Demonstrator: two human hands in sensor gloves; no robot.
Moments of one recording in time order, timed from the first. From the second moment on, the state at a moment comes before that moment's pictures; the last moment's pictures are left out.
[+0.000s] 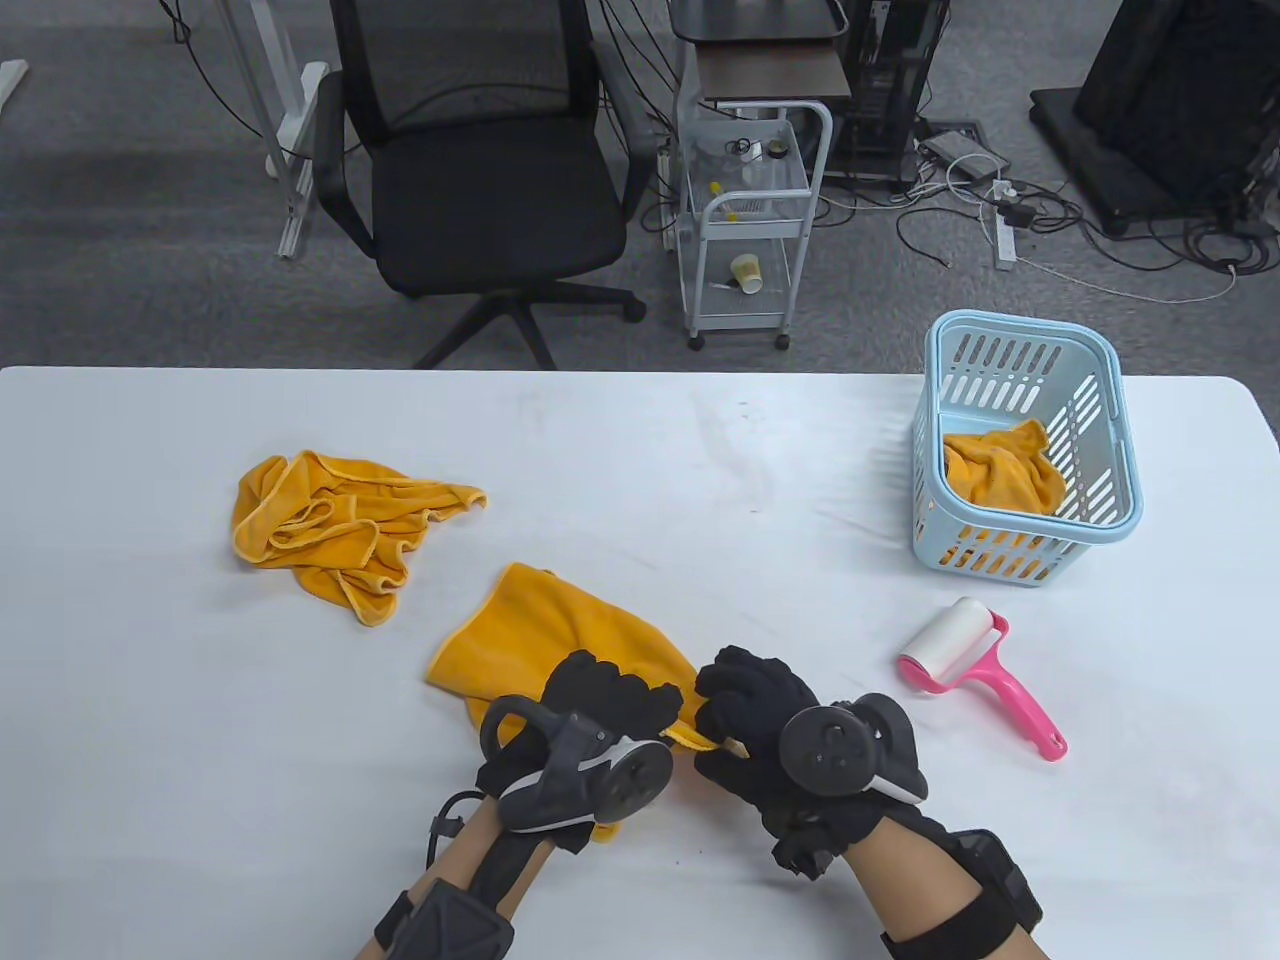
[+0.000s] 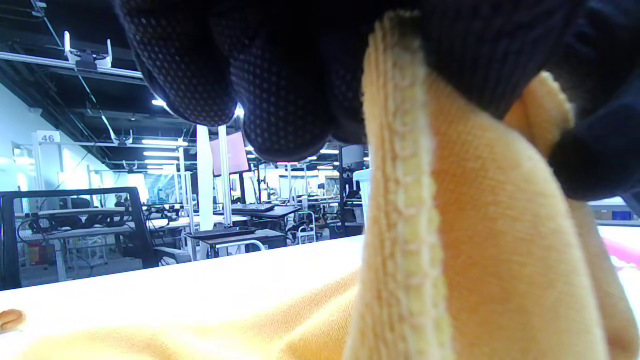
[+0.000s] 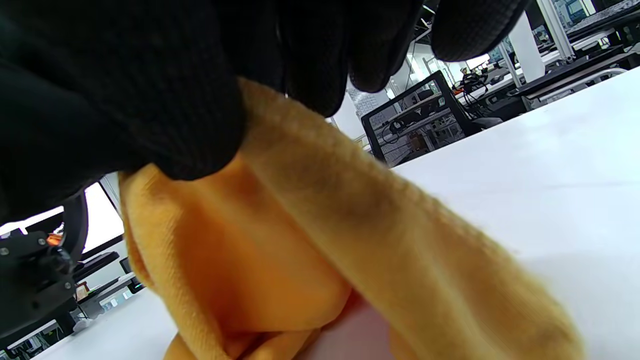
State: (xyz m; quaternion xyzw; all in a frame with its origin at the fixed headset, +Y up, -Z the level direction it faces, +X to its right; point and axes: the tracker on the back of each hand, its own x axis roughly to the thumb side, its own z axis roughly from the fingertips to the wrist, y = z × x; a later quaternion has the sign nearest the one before) left_hand -0.065 -0.694 -0.224 0.11 -0.27 -0.01 0.96; right_hand 0.129 -0.729 -0.245 0.29 -0.03 0.92 0.26
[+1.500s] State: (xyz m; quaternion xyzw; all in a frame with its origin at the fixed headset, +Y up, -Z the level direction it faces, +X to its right) left_hand -0.136 -0.631 -0.233 0.18 -0.11 -0.15 0.96; right_hand 0.226 -0.594 -0.247 0.19 -0.17 0.96 0.14
